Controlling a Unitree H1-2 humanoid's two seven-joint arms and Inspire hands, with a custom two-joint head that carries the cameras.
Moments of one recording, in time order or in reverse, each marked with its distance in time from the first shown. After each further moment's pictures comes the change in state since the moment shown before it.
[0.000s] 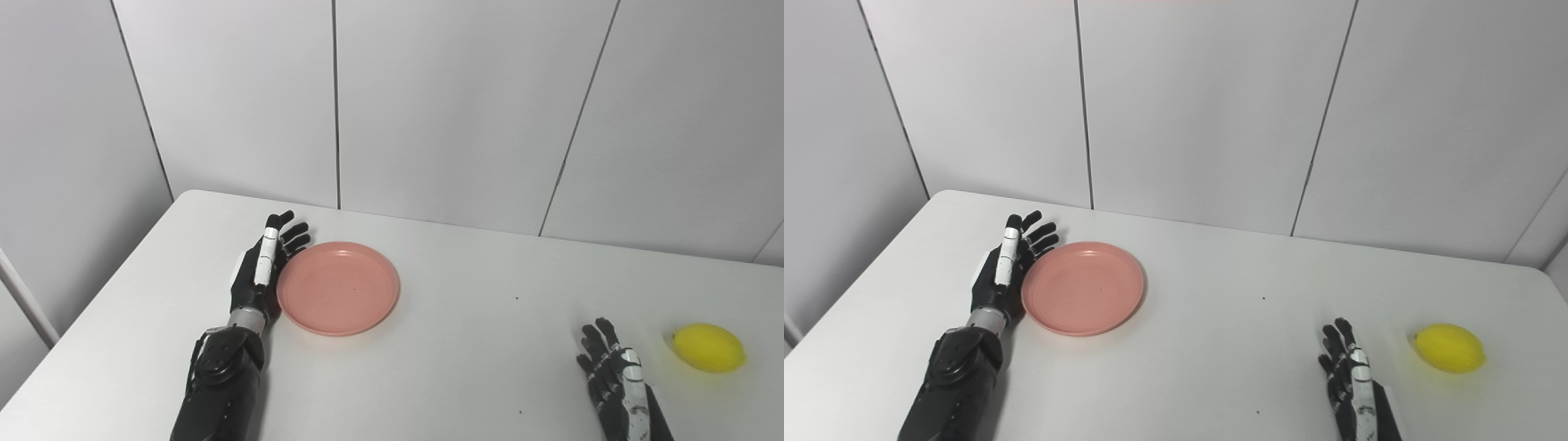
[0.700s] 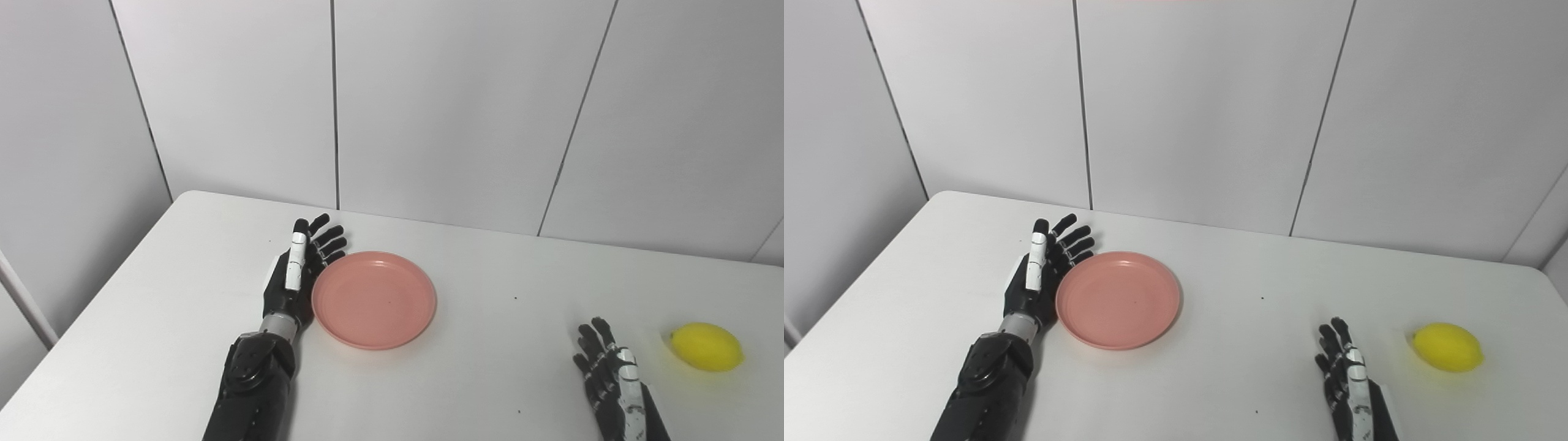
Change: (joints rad) left arm 0.000 -0.086 -0.013 0.003 -0.022 -0.017 -0.045; right arm 0.000 0.003 0.006 0.000 -0.006 0.000 0.000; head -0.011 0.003
